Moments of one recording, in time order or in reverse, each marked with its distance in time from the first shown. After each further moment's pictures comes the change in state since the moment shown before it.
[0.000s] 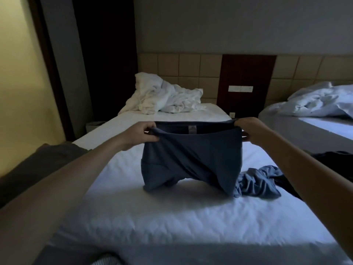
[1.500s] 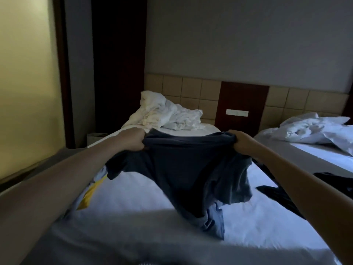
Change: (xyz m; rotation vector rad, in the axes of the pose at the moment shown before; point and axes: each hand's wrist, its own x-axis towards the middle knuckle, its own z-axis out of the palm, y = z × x) left_hand -0.073 0.027 -0.059 0.806 0.012 -0.144; right_hand -0.054 -0.020 0.016 -0.914 -0.098 -0.573
